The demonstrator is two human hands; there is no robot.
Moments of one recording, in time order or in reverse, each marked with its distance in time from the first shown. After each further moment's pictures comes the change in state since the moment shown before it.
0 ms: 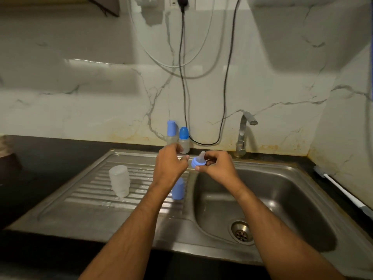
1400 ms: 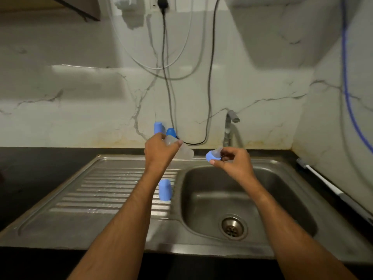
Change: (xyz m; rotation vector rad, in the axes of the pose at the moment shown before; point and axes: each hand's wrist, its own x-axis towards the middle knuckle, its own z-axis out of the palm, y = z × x) left_hand 0.022 0.041 -0.004 -0.115 0.003 -0.153; right_hand -0.020 0.027 -0.077 0.077 0.209 0.021
